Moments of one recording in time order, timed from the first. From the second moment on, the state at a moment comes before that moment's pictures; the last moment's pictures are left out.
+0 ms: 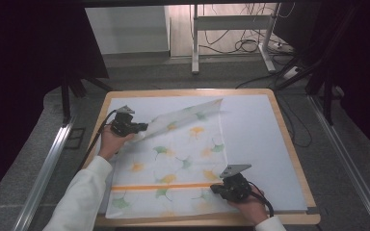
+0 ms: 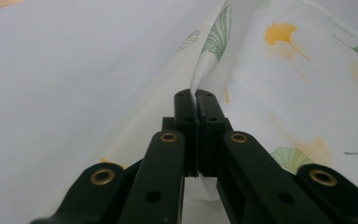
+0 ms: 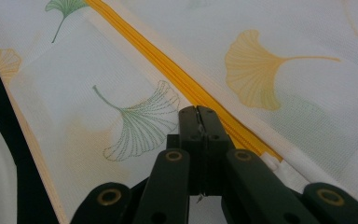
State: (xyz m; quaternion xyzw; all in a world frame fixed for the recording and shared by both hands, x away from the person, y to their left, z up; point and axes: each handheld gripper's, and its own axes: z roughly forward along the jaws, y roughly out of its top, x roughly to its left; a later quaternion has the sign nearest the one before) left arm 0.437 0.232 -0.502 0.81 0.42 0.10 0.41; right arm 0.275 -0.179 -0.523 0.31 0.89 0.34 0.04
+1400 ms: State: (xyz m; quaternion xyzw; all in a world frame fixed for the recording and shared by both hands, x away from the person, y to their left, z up) left arm 0.495 0.266 -0.509 0.77 0.46 0.12 0.41; right arm 0.277 -0.182 -0.525 0.32 0.88 0.35 0.03
